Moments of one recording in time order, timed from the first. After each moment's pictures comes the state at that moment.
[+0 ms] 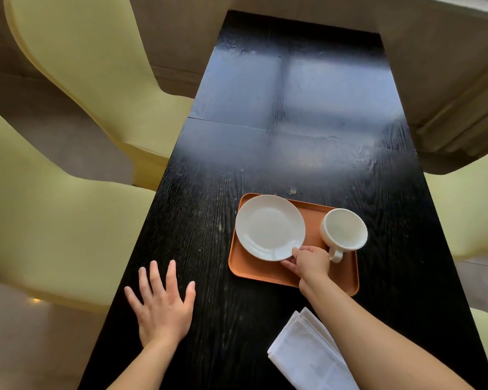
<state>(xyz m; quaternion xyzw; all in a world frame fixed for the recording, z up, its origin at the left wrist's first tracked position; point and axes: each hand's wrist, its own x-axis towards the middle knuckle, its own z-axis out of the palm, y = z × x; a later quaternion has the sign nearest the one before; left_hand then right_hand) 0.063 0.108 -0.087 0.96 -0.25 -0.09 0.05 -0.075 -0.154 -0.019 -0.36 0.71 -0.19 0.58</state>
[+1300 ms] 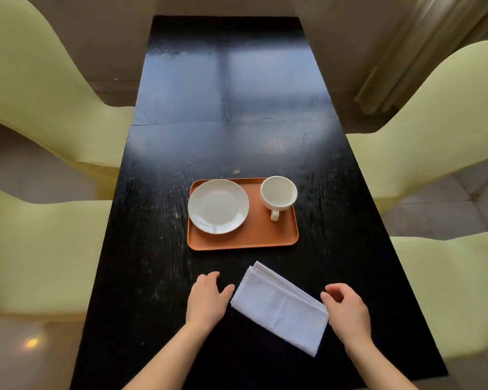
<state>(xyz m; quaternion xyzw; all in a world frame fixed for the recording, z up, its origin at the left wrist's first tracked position) -0.066 0.051 -0.001 0.86 -0.30 -0.37 0.17 -0.329 -0.057 0.022 -0.56 0.74 -0.10 0.35</state>
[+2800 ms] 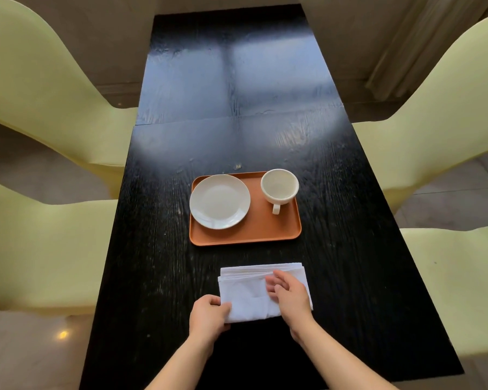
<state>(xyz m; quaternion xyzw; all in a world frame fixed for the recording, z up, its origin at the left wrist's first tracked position) -0.095 0.081 -0.008 0.81 -0.01 -0.48 0.33 -0.245 -0.029 -0.010 -0.43 0.63 -0.13 0.64</state>
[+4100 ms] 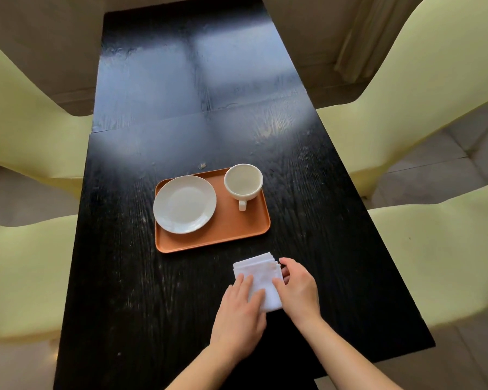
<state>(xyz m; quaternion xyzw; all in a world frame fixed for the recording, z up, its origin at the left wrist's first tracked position) -0.180 0.036 -0.001 0.72 -0.64 -0.26 0.03 -0.304 -0.064 0.002 -0.64 0.65 -0.11 0.40</state>
